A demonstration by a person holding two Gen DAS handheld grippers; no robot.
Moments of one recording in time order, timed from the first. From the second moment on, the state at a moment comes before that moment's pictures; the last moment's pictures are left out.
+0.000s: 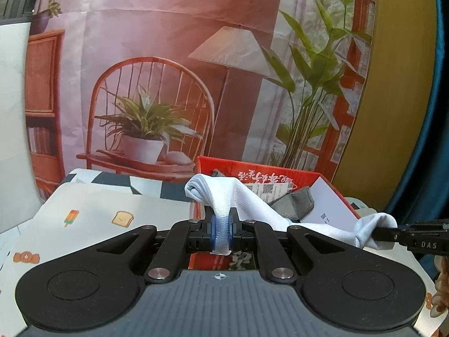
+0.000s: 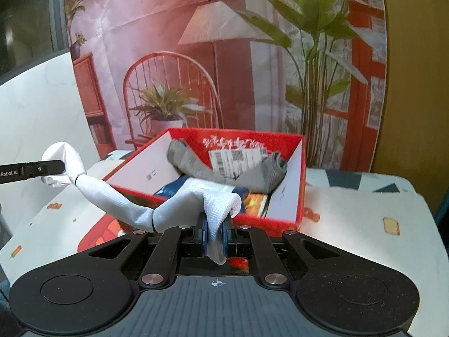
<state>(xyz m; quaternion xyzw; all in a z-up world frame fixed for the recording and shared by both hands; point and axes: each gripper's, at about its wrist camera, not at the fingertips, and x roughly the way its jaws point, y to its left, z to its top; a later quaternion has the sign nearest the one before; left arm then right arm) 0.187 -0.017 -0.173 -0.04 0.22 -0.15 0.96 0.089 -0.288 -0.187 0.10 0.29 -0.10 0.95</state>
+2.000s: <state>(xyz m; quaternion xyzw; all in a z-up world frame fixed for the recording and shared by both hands) 0.323 -0.084 -0.214 0.00 0.40 -0.21 0.89 0.199 -0.342 -0.222 0.01 0.39 -0.10 0.92</state>
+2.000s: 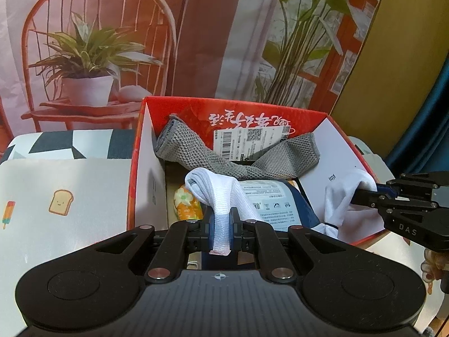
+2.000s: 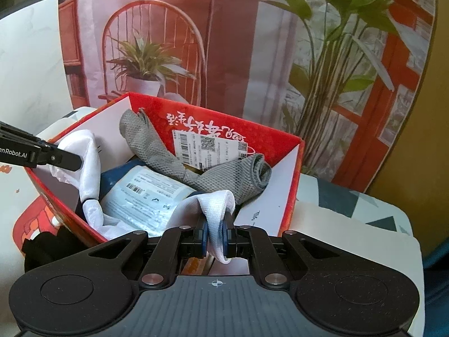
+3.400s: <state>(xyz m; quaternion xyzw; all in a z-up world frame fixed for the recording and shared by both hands) 0.227 -0.042 -0.189 0.04 0.30 -0.15 0.94 0.124 -0.302 -0.200 0.07 0.28 -0.13 0.95</state>
